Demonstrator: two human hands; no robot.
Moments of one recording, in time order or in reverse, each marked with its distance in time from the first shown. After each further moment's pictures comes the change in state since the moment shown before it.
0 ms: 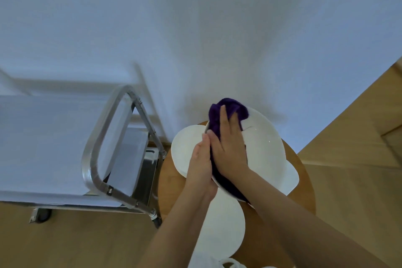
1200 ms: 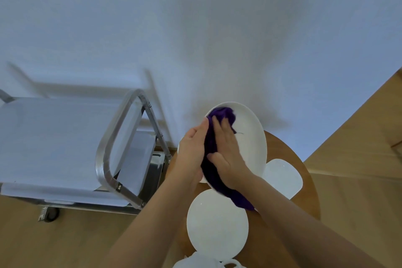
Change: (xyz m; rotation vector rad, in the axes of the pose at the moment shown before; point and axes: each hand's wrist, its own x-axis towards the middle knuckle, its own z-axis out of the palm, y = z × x) left_hand -0.003 0.052 -0.007 0.292 -0.006 0.121; right_hand -0.021 -0.012 -0.010 0.179 -0.253 -0.193
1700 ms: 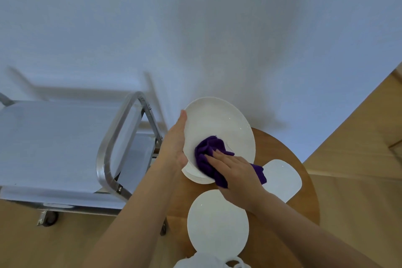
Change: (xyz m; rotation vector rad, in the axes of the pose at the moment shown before) left_hand 0.013 0.027 -0.025 -0.196 0.003 -0.185; right_hand -0.045 0.023 -0.010 -0.421 -0.019 -0.379
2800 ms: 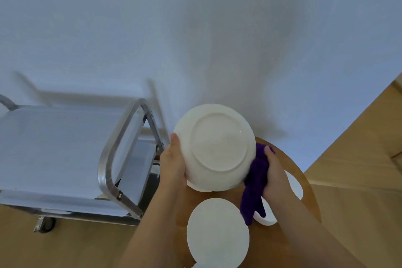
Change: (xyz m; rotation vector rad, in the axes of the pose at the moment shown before) left_hand -0.003 -0.035 -0.021 0.223 0.320 0.340; right_hand 0.002 0.036 -0.023 1.555 0.550 1.388
